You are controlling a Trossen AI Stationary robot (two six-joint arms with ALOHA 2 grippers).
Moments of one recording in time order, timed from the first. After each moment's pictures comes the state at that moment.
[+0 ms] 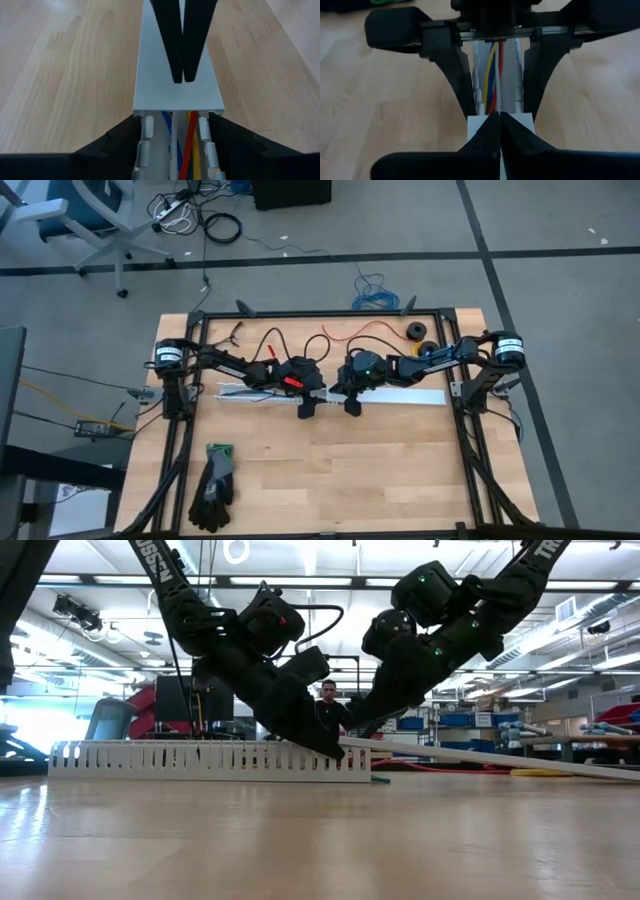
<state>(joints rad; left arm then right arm) 0.17 1.86 0.86 0.35 0.16 0.10 -0.14 1.66 0.75 0.34 -0.16 0.02</state>
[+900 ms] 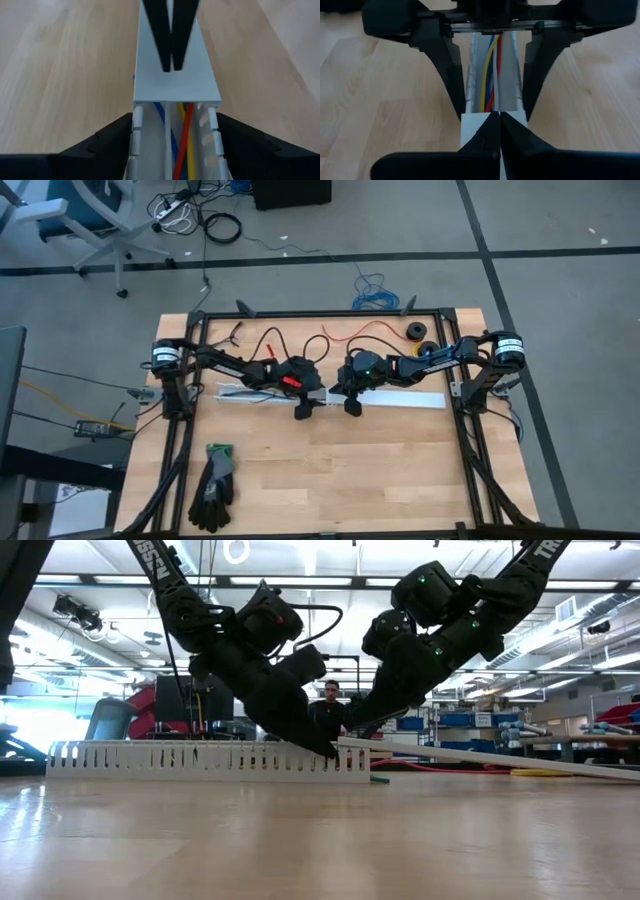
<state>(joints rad) 0.17 1.84 0.85 0.31 0.20 0.10 -0.14 1.66 0.75 0.34 -0.17 0.03</state>
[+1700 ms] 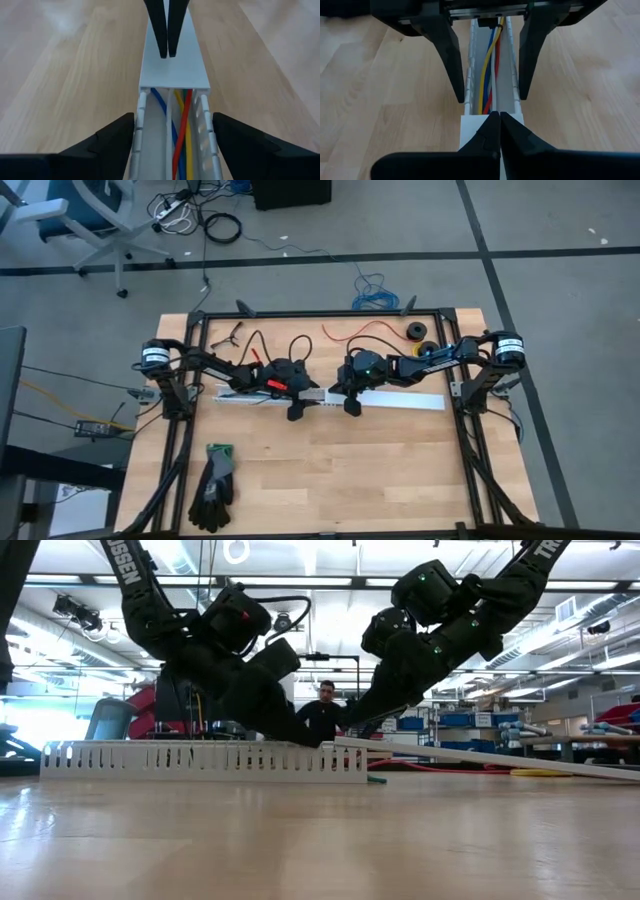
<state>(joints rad) 0.17 1.76 0.67 0.55 0.18 0.07 -0.14 1.66 0.75 0.35 -0.17 0.03</state>
